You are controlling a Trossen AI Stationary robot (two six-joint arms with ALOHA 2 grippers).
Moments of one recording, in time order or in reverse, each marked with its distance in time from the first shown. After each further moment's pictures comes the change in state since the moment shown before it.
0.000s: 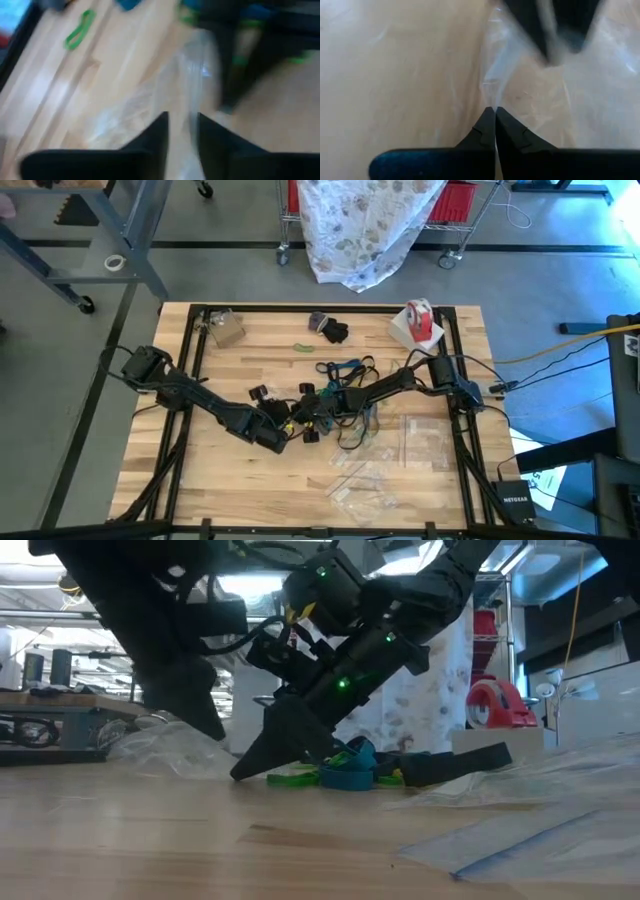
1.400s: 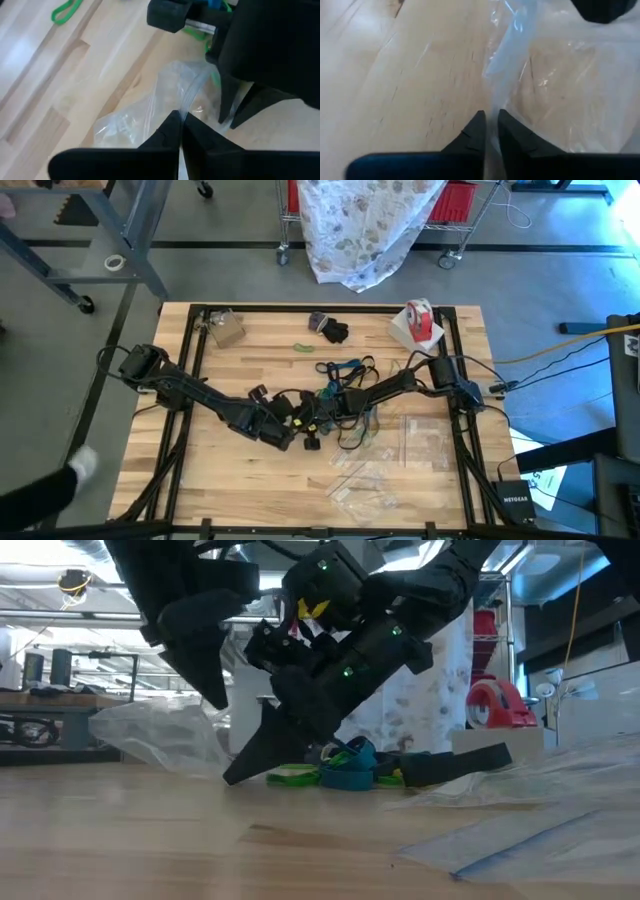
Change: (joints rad) left arm 0.001 -0.030 0.161 -0.172 0.149 -0.115; right arm 0.001 -0.010 0.001 -0.019 -0.115 0.150
